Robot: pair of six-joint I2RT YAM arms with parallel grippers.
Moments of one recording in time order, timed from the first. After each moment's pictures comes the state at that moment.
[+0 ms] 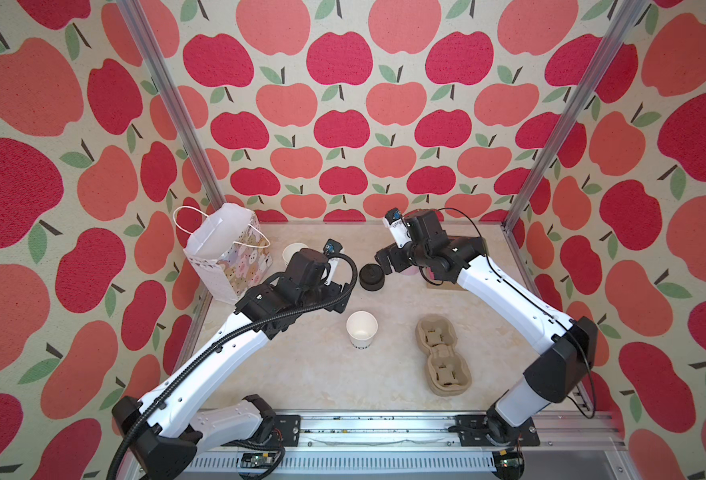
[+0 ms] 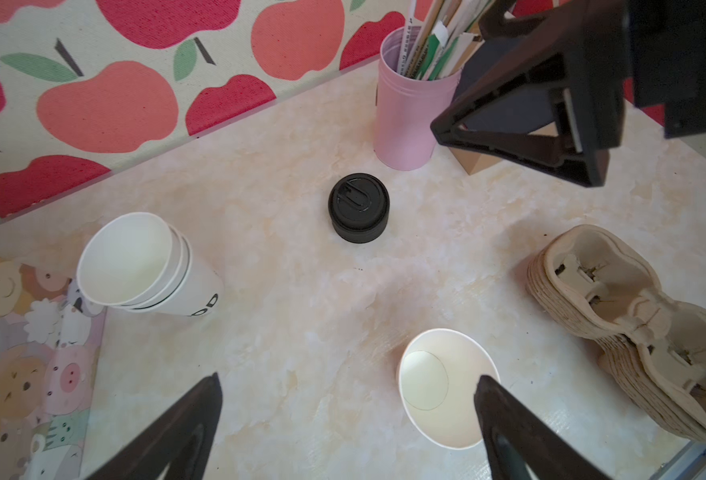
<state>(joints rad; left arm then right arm) -0.65 1.11 1.22 -0.77 -0.13 -0.05 0.72 1.69 1.66 -0.71 0.04 -0.01</state>
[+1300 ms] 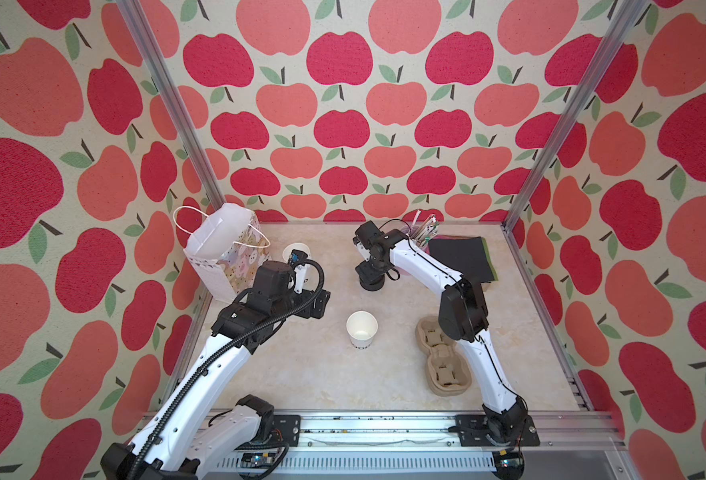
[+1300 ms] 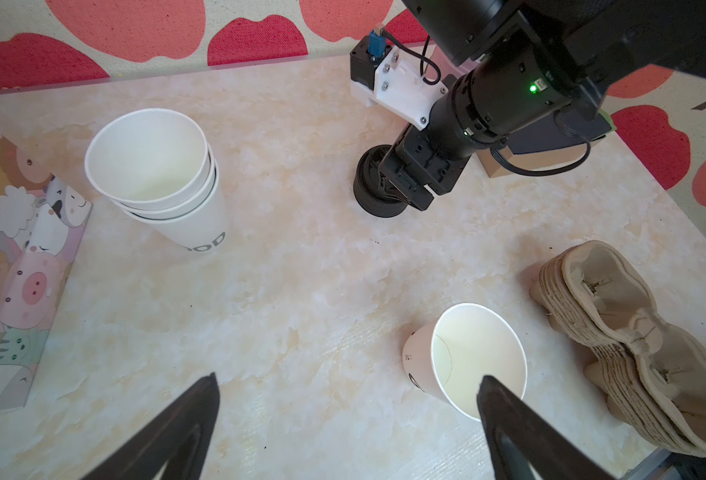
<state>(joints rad) -0.42 0.97 1.02 -0.72 0.09 -0.12 0.73 2.39 2.23 -1.05 0.15 -0.04</state>
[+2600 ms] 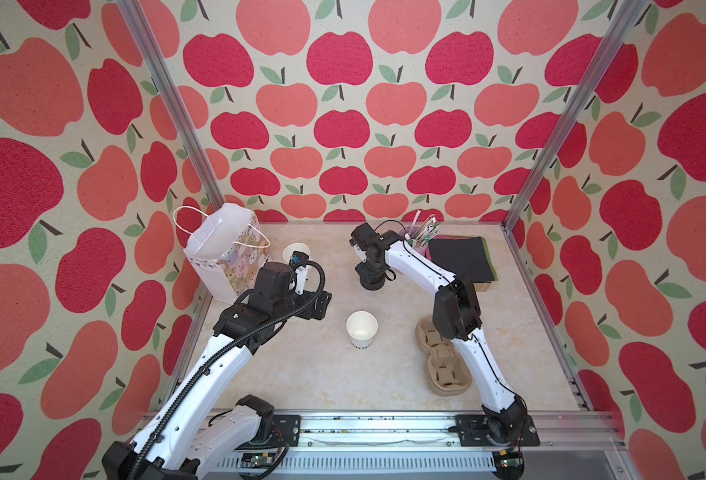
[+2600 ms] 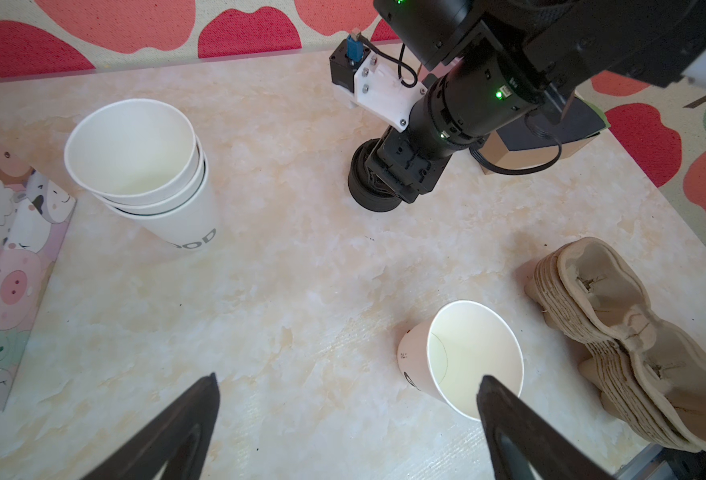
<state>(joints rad) -0.42 0.97 0.99 -0.70 0.11 -0.12 0.75 2.45 2.30 -1.07 0.19 -0.06</state>
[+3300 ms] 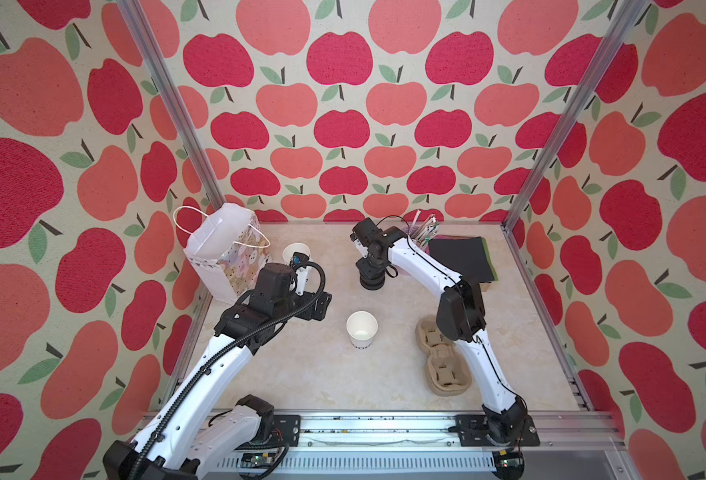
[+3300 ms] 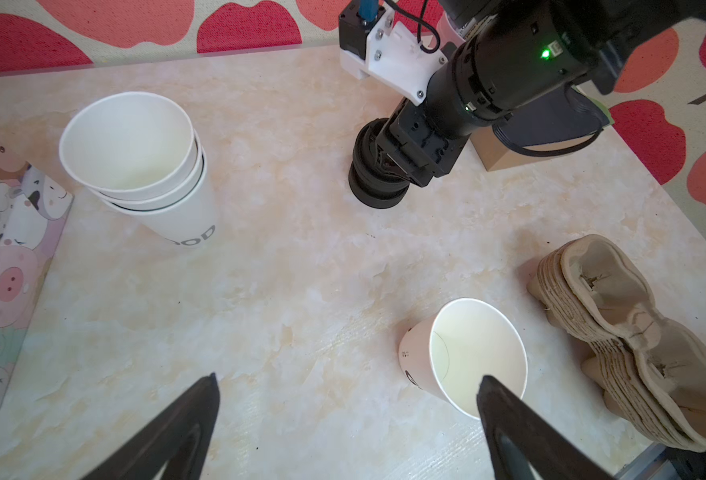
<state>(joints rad) -0.42 0.97 0.98 -0.69 0.11 -0.12 0.75 2.40 2.31 -1.08 0.19 -0.07</state>
